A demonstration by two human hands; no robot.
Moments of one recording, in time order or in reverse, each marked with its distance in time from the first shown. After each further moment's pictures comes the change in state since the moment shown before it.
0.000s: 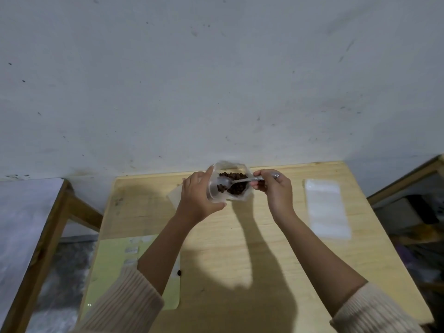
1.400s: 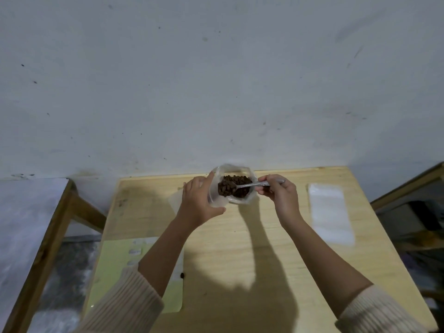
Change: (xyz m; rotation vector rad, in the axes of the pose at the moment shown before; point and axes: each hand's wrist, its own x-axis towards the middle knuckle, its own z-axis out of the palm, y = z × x) left_hand 0.000 -0.016 0.000 0.031 -0.014 -0.003; right_hand 0.006 0.008 -0.007 0.028 -0.075 -0.001
